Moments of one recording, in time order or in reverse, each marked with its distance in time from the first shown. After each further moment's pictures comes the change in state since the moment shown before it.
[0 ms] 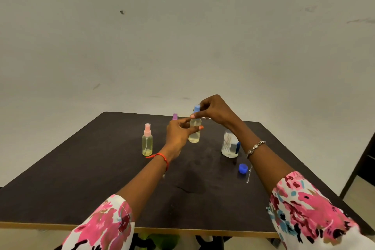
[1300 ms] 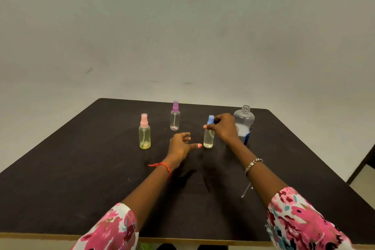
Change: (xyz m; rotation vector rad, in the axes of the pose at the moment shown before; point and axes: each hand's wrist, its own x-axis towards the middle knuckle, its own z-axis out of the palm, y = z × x) left_hand 0.034 -0.095 0.007 0.192 -0.141 -0.215; right_hand 0.006 0.108 0.062 -0.003 0.254 0.287
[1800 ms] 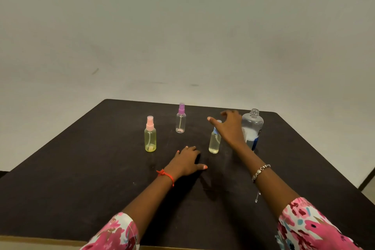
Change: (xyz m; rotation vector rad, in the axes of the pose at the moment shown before) left_hand 0.000 -0.012 -0.006 0.970 -0.344 0.180; right_hand 0.005 -0.007 0.008 -0.057 0.133 -0.042
